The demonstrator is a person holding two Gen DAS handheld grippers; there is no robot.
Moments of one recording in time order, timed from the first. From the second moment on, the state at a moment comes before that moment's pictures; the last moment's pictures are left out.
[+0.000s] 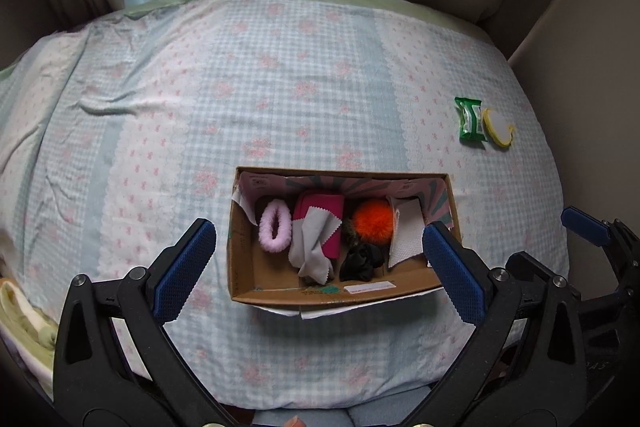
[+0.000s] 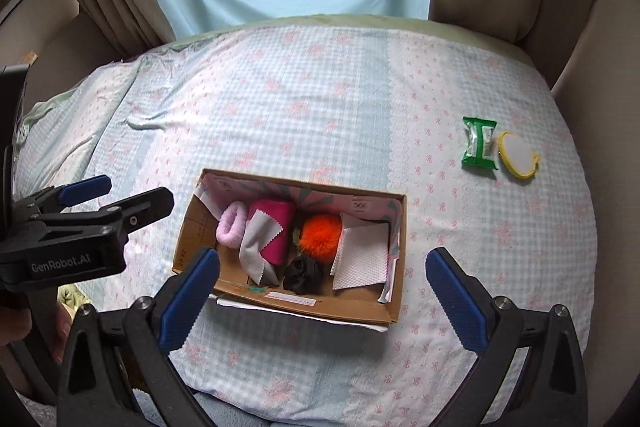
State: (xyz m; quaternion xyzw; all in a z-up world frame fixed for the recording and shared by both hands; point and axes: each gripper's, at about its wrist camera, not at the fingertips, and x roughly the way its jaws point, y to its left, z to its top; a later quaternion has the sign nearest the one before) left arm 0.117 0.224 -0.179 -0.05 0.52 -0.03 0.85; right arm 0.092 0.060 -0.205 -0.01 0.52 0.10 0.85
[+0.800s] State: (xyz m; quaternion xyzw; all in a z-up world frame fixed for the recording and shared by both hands) left arm 0.086 0.126 -0.085 -0.03 0.41 -0.09 0.91; right arm 0.023 -0.067 -0.084 0.05 0.36 -0.04 0.93
